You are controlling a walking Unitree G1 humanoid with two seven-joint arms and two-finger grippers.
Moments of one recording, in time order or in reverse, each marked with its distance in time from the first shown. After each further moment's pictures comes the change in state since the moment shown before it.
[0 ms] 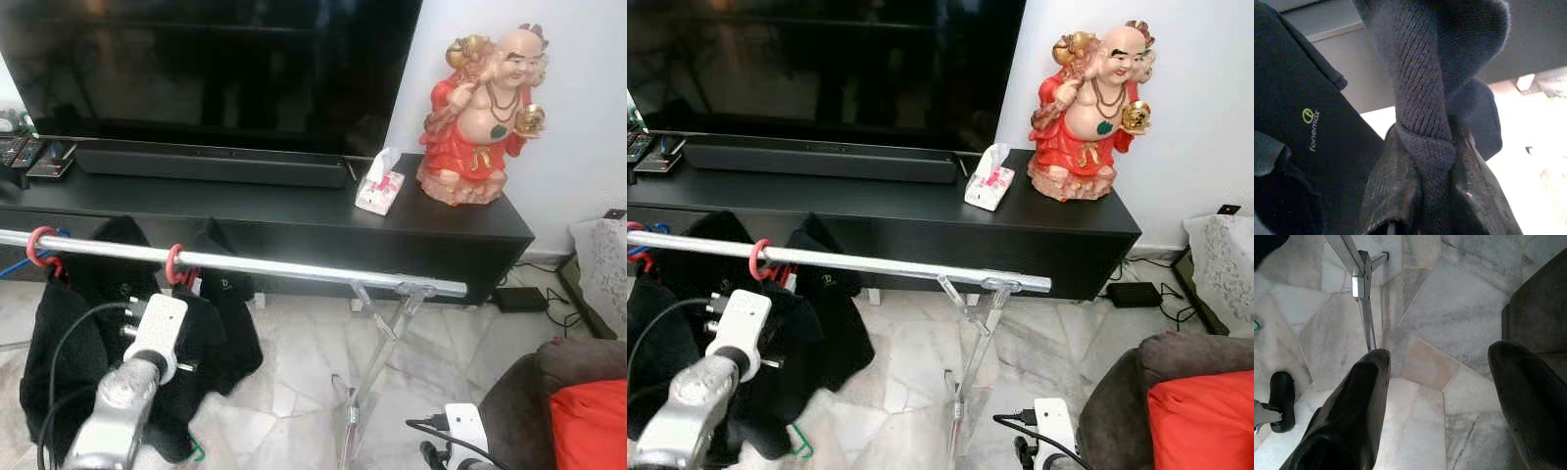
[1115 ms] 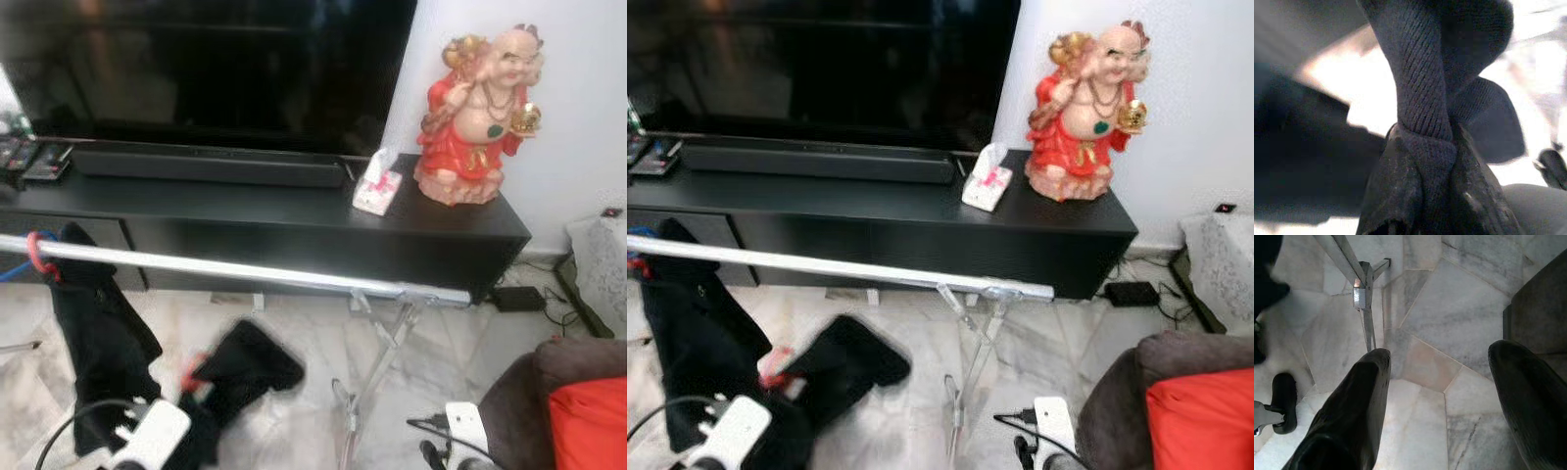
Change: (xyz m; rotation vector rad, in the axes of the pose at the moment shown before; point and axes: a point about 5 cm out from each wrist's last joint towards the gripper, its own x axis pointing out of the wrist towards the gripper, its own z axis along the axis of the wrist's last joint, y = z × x) left arm -0.069 -0.017 -0.096 0.153 0.272 -0.148; right arm 0.000 0.001 0.002 0.001 -0.009 0.012
